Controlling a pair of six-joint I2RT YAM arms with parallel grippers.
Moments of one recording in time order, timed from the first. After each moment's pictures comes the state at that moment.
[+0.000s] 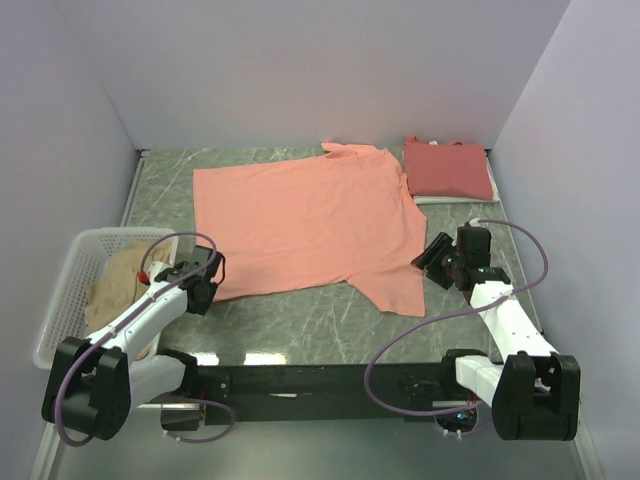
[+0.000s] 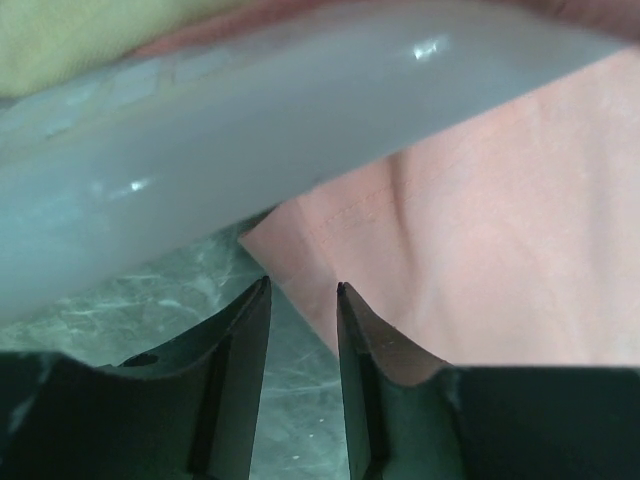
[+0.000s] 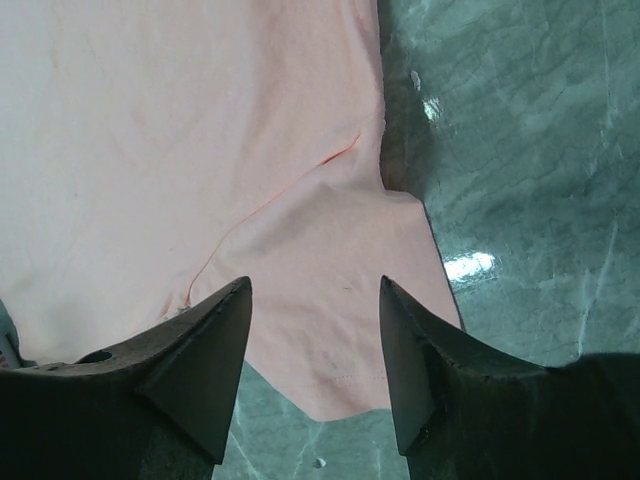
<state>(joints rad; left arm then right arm) -0.27 1.10 0.54 -0.70 -0.49 -1.49 -0.04 1.05 0.56 -0.35 -0.18 0.66</state>
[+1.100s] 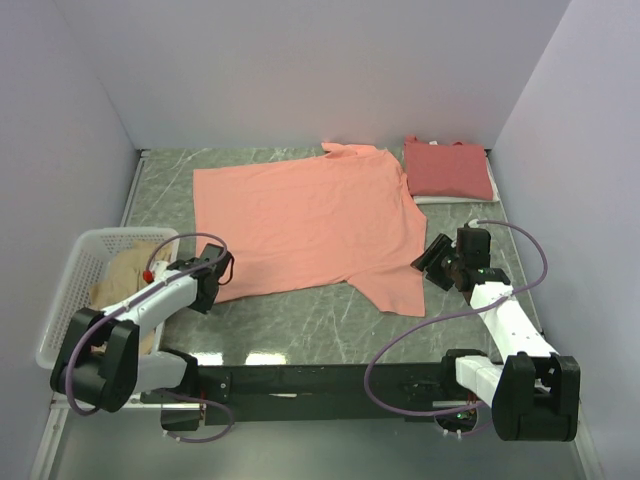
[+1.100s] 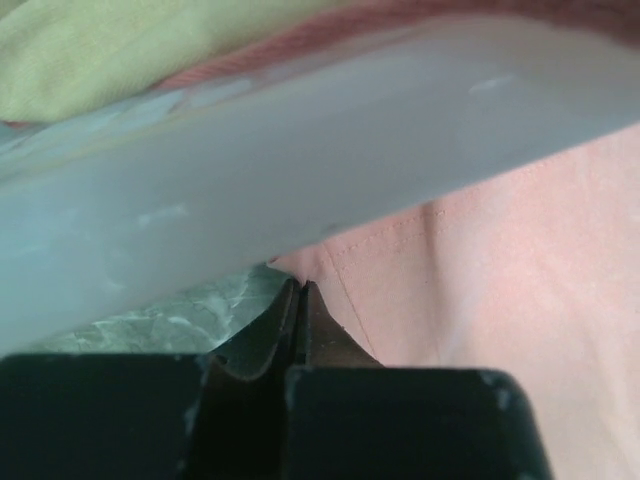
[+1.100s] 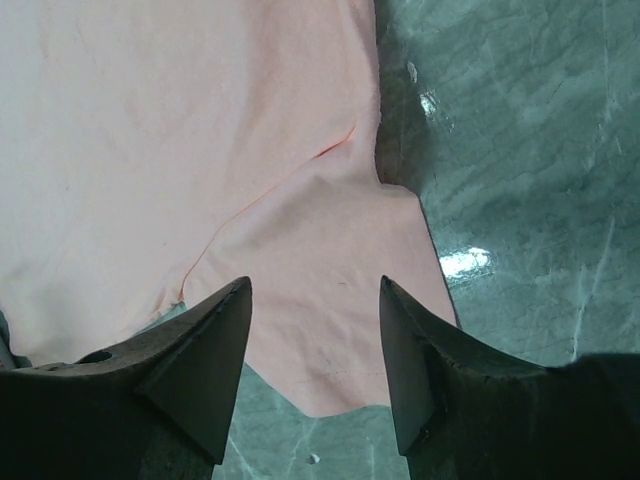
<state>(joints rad) -0.32 1.26 0.58 -0.74 -0.57 -1.59 -0.04 1.04 0.55 -0.36 -0.19 0.65</state>
